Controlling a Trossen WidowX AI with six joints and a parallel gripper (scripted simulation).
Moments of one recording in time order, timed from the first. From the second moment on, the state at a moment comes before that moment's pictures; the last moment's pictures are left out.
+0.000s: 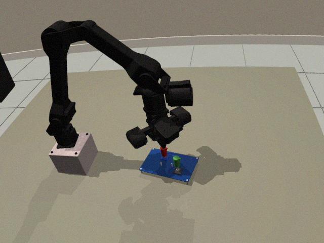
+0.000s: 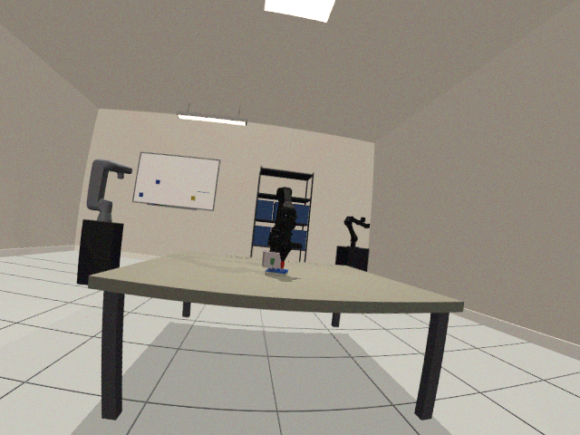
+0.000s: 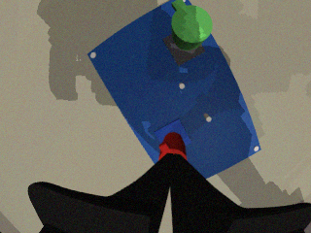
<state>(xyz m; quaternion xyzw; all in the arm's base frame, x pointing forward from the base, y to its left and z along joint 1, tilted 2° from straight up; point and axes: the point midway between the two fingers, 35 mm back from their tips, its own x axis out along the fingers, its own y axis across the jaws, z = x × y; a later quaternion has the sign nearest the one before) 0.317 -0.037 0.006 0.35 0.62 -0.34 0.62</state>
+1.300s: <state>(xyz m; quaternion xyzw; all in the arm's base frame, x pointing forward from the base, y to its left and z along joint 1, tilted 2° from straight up) 0.318 -0.037 0.008 0.35 0.62 -0.34 0.62</state>
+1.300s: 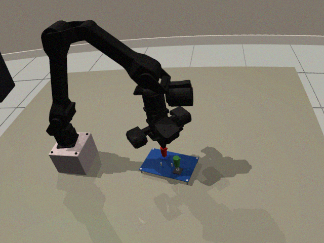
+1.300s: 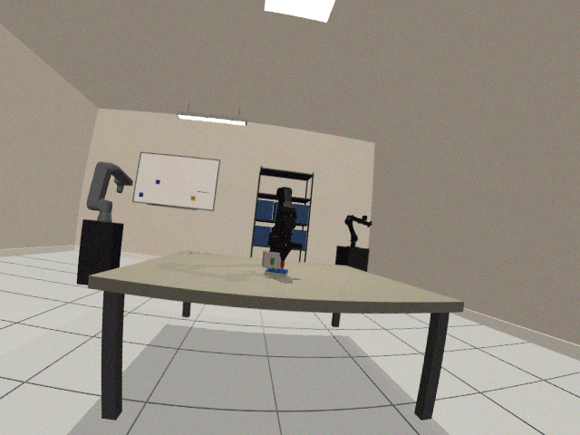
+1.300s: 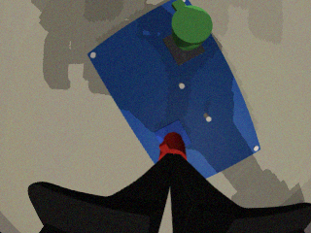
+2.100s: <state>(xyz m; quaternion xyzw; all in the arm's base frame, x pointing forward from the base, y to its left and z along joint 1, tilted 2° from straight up) 0.317 -0.038 0.022 0.35 0.62 -0.34 0.62</state>
